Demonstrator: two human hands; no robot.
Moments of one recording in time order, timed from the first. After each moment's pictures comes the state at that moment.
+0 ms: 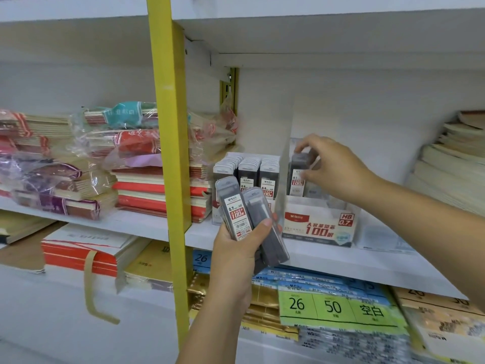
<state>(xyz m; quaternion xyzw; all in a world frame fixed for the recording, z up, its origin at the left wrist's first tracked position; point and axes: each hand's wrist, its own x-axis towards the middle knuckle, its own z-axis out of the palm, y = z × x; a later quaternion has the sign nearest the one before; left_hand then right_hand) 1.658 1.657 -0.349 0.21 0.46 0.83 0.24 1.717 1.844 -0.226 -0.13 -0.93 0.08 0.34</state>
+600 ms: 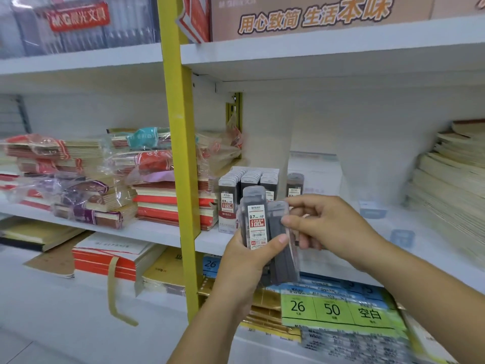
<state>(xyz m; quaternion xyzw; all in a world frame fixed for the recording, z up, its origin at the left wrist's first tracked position) 1.685 1.637 -0.331 0.27 0.53 0.76 0.25 1.778 1.764 -0.260 -0.06 -0.83 0.49 0.26</state>
